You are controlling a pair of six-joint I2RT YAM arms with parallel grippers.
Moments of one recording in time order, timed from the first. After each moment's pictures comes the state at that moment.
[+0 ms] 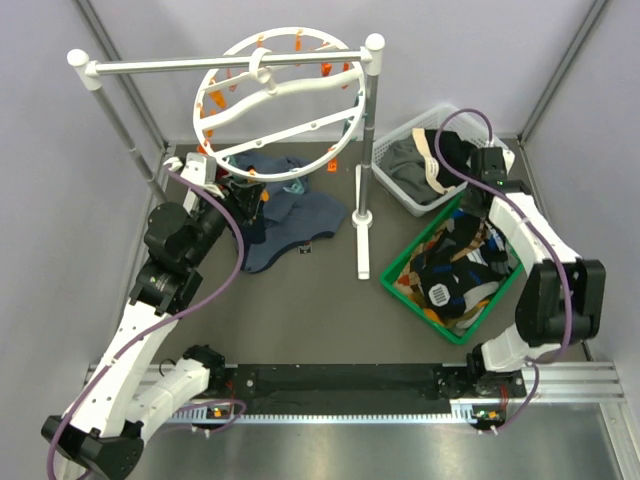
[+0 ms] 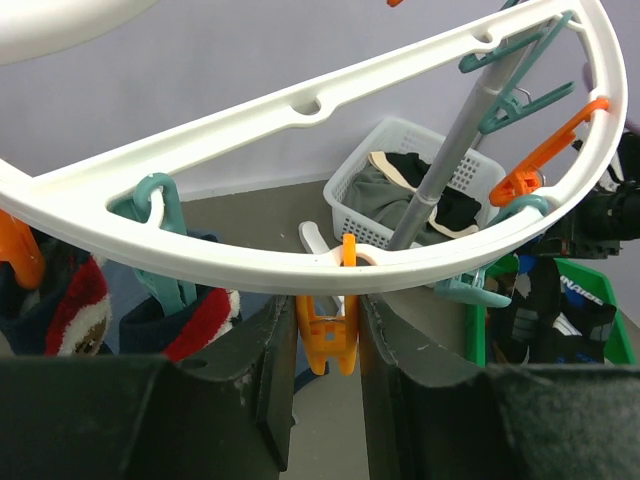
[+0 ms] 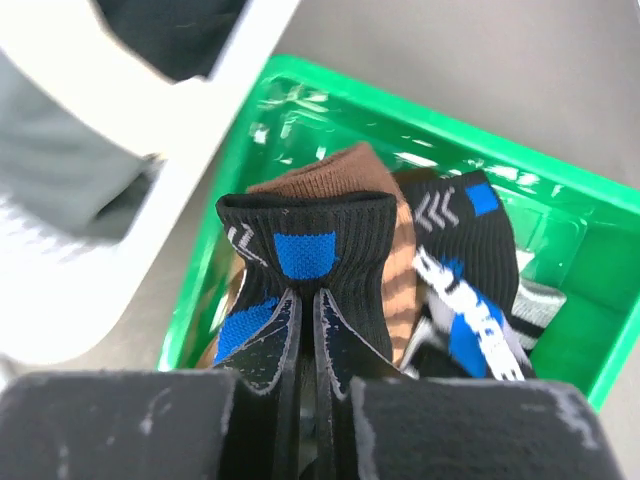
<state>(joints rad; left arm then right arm) -0.37 0.82 0.96 -0.04 0.11 -0.25 0.06 1.56 1.23 -0.56 0.31 0.37</state>
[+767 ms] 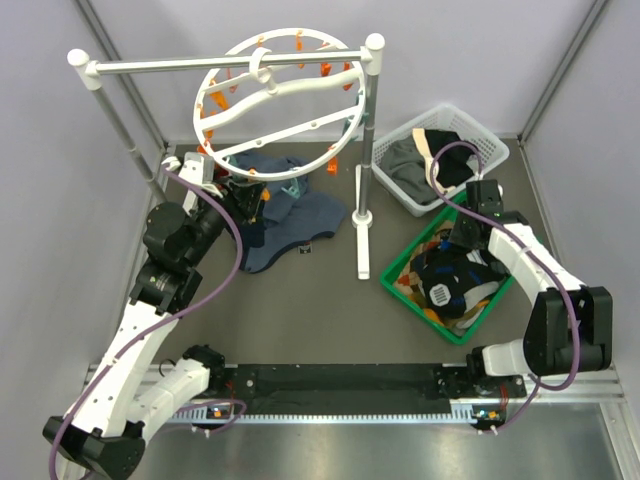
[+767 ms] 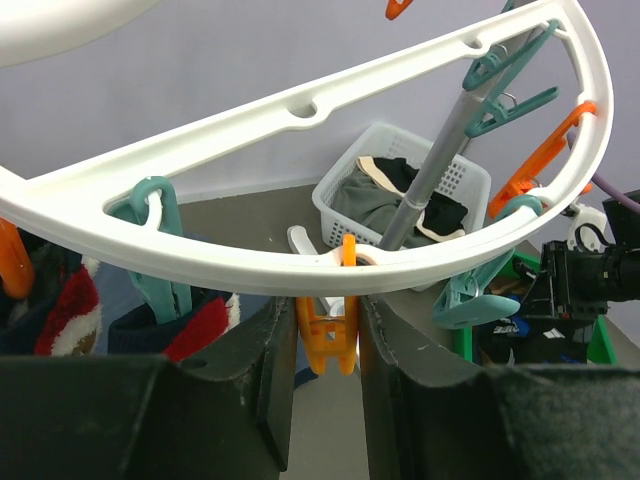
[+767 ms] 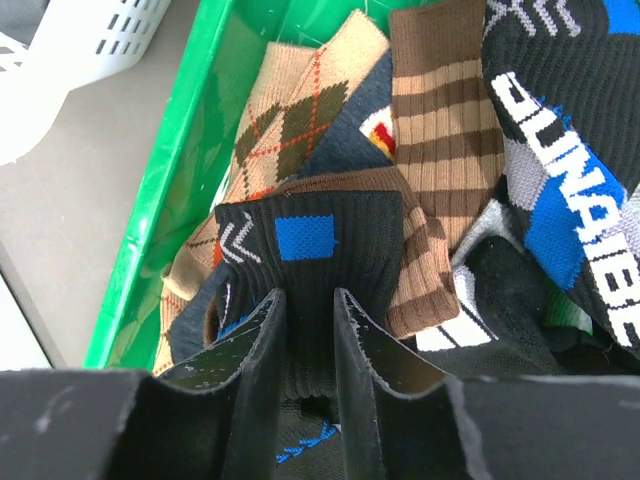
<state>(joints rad) -0.35 0.82 0.95 -0.02 0.15 -0.28 0.09 1.37 0.94 -0.53 0.14 0.39</state>
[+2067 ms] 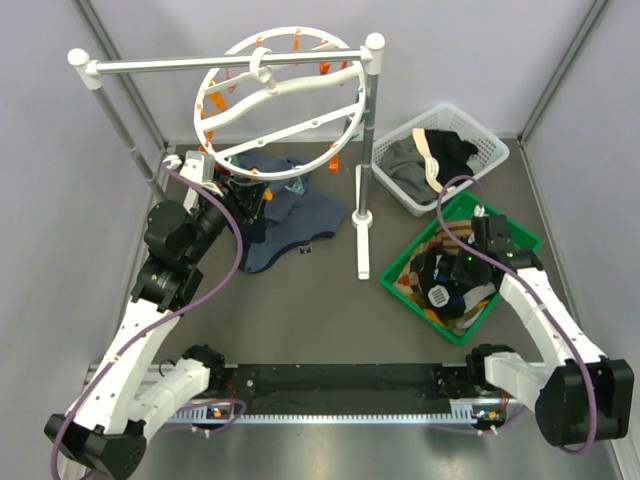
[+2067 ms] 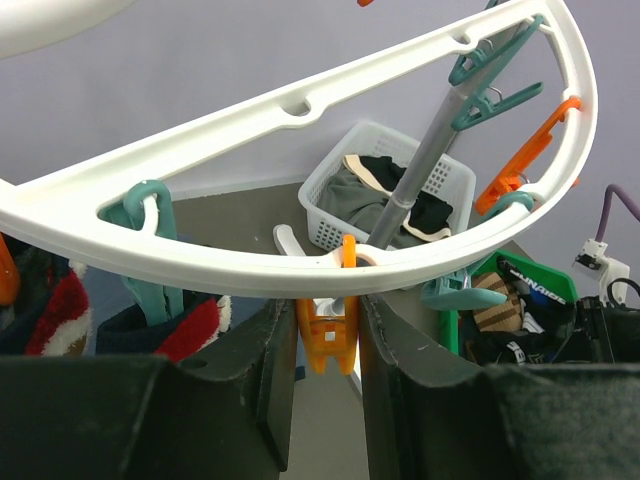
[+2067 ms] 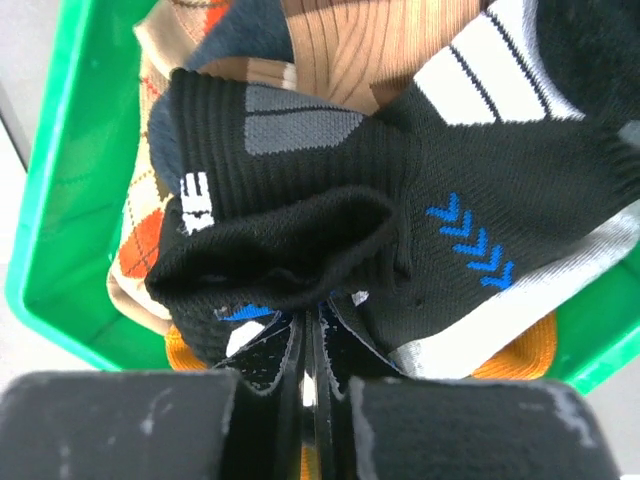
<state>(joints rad) -0.34 0.83 0.95 0.00 0.19 -0.31 0.12 1.03 0.72 -0.71 -0.01 0.40</state>
